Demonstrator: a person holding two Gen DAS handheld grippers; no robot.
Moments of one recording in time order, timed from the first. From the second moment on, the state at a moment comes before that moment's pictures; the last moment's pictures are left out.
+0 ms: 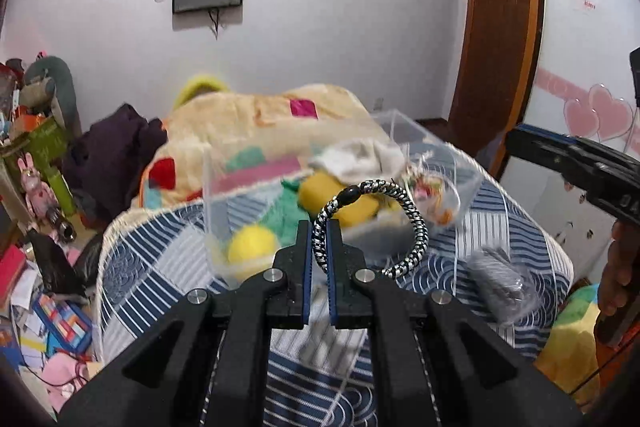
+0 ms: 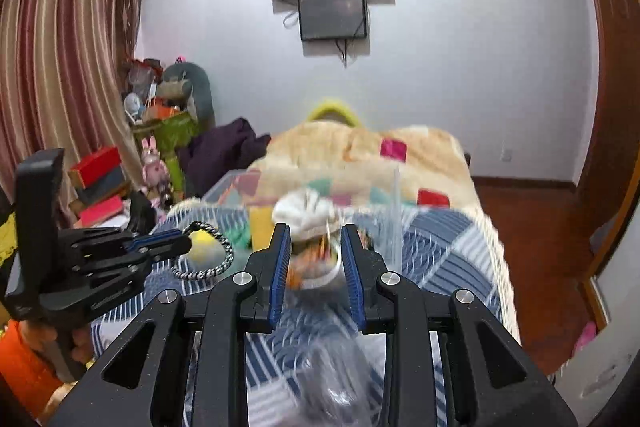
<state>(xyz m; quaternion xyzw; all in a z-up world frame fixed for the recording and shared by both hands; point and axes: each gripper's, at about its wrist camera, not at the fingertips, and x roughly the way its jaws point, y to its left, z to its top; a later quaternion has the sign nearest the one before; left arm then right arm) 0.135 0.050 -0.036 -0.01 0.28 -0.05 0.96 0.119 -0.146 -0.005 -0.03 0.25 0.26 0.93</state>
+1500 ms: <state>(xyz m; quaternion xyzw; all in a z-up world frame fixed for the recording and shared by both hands) 0.202 0.070 -0.073 -0.03 0.34 0.00 0.94 0.196 -0.098 -0.050 -0.07 0.33 0.24 0.91</state>
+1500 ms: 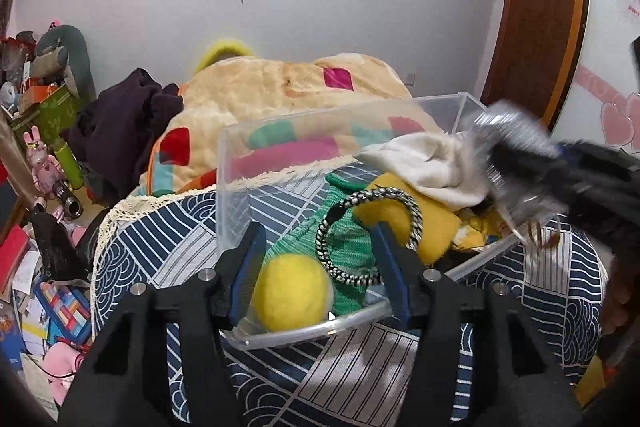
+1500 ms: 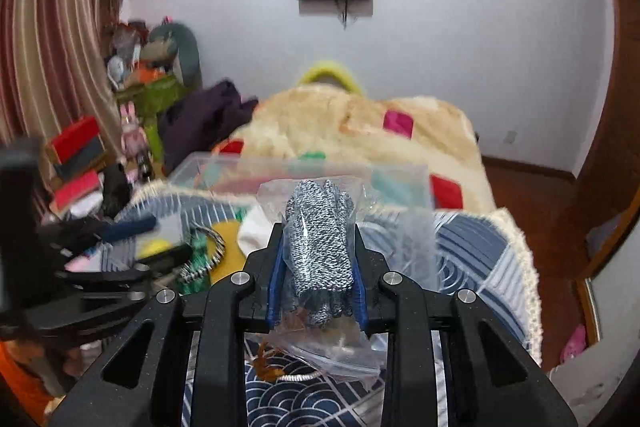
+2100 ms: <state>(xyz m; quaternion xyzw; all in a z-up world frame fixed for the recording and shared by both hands) 0.131 0.055 -0.009 -0.04 0.24 -0.03 0.97 0.135 -0.138 0.011 -0.06 0.25 0.25 0.93</state>
